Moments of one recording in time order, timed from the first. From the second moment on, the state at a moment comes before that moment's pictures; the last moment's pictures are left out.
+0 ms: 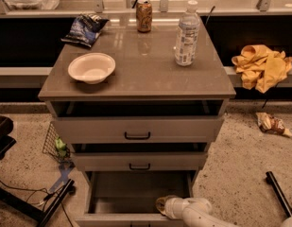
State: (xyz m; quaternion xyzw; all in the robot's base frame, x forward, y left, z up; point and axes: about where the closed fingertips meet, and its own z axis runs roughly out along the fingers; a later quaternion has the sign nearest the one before) arm 0.497 -0.080 0.164 -0.68 0.63 0.04 0.36
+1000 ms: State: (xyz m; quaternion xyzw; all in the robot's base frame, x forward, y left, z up) arm 0.453 -0.102 0.160 -0.67 0.67 0.06 0.31
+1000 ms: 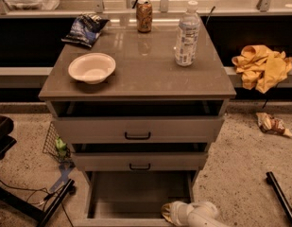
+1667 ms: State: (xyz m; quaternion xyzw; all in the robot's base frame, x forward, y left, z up) arm 0.401 -0.123 0.174 -0.67 0.69 0.08 0.25
